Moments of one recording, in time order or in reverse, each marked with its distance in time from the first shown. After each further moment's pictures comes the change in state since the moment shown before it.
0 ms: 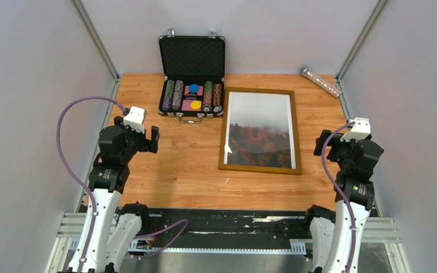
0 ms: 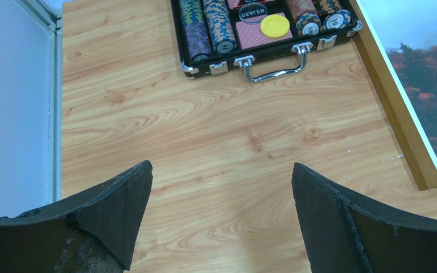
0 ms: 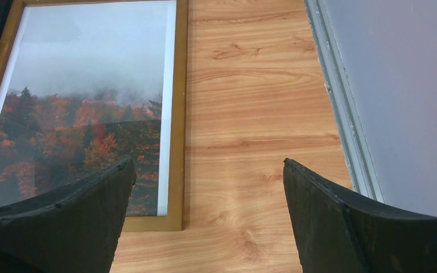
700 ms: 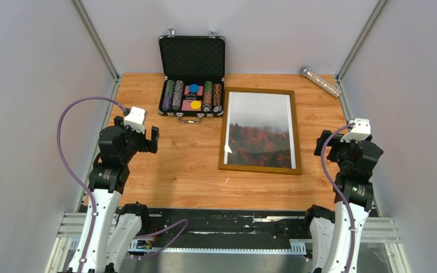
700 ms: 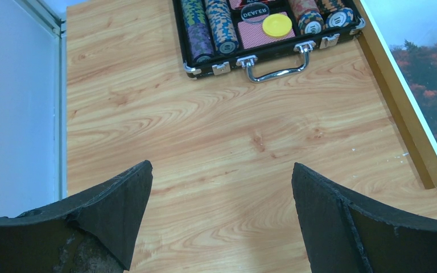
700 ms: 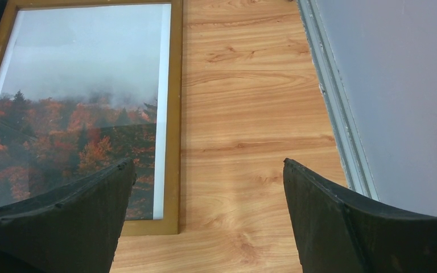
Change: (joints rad) left arm 0.000 -0.002 0.000 0.000 -0.003 0.021; right arm 0.000 -0.014 -0.019 0.021 0.019 -0.001
